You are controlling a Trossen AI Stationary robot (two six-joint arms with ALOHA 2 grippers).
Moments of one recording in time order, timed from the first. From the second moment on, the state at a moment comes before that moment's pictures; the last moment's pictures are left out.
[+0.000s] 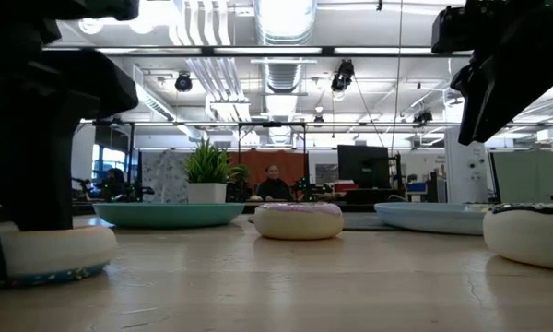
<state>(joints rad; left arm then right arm) -0.74 2.01 1.39 -0.65 -0.32 -0.64 0.41 1.28 0.84 -0.83 0.34 0.63</state>
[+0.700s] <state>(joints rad) -0.55 1.61 1.33 -0.63 -0.08 -0.67 0.41 1.28 0.84 -0.21 0.29 -0.10</state>
